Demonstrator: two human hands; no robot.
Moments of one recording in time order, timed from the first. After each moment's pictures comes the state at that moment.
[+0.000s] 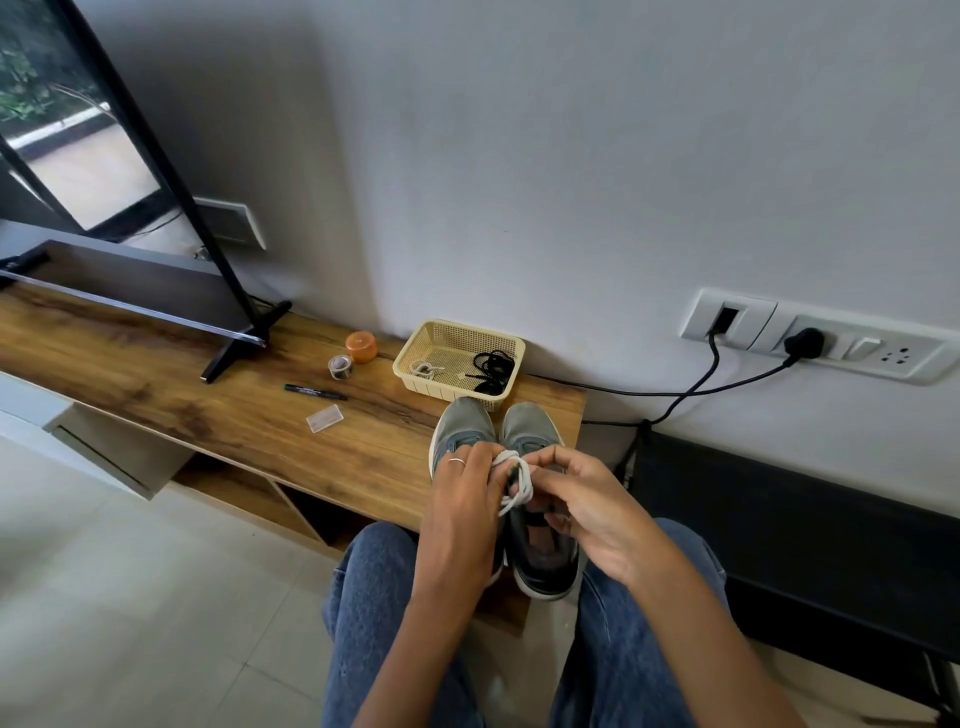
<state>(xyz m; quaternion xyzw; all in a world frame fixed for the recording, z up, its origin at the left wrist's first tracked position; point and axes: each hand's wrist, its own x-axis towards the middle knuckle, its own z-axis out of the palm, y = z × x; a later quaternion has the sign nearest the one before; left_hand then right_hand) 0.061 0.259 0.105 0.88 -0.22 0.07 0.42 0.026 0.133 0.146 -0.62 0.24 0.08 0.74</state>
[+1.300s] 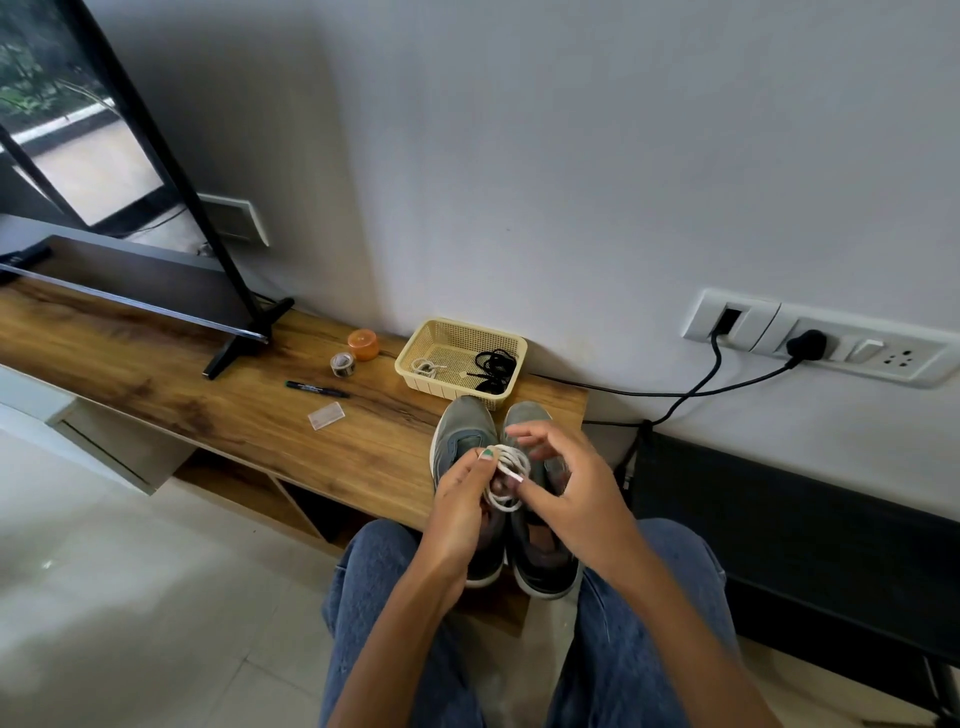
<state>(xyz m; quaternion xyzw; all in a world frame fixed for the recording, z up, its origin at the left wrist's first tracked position) 0.056 0.258 0.131 0.61 0.02 -0.24 0.76 0.023 0.133 0.130 -0.85 0.02 -0.14 0.50</state>
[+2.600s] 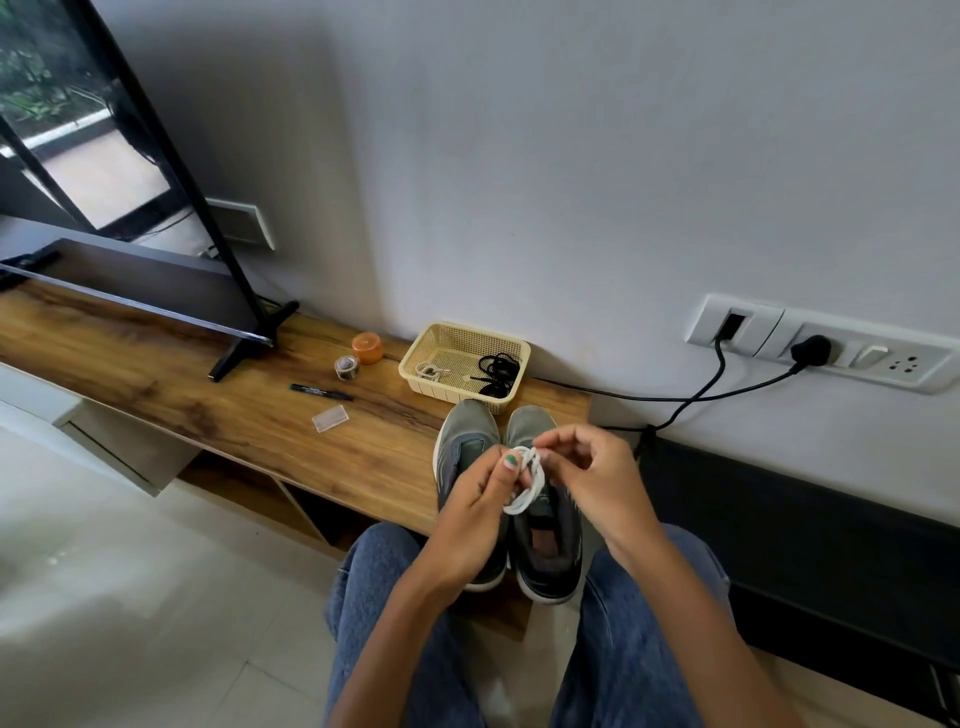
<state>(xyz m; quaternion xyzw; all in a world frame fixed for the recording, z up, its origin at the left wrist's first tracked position) 0.064 0.261 0.114 0.69 -0.21 -0.18 0.67 0.035 0.123 0.136 -0.76 0.17 -0.10 0.62</state>
